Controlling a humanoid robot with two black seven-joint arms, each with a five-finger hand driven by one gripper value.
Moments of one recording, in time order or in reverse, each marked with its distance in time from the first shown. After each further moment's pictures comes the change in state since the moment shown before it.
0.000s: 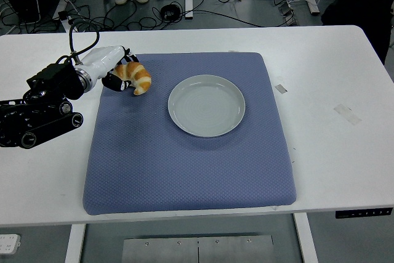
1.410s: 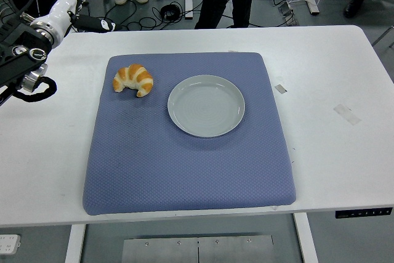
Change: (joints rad) left arm -0.008 0.080 -0.319 0.092 -0.639 -0.033 -0.205; right arm 0.000 0.000 0.000 0.000 0.000 0.000 0.000
